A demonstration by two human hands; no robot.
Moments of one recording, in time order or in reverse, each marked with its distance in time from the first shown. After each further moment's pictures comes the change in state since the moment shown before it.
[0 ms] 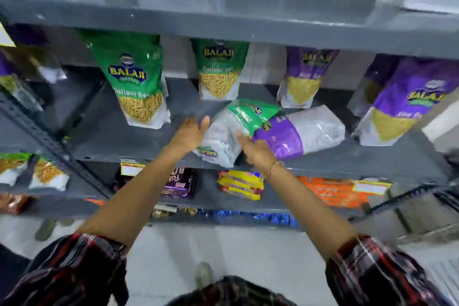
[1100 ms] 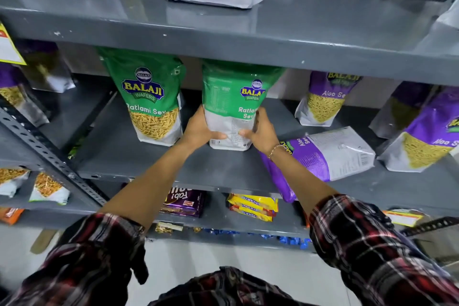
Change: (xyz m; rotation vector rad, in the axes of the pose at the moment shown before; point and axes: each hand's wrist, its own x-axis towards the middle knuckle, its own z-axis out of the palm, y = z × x) left_hand 0.081 -0.026 -0.025 -0.576 0.078 0.143; right_hand 0.113 -0.050 0.016 -0.032 0.023 -0.447
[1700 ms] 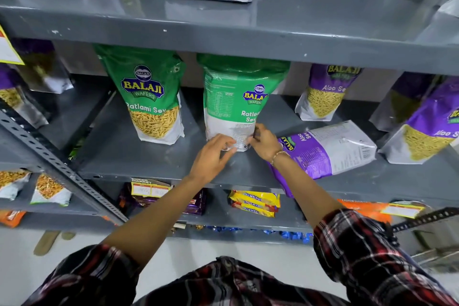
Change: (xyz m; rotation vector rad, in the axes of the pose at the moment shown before) left_hand -0.069 -0.026 0.039 0.314 -0.010 0.354; right_hand -0.019 0.016 0.008 -0.149 -0.091 0.175
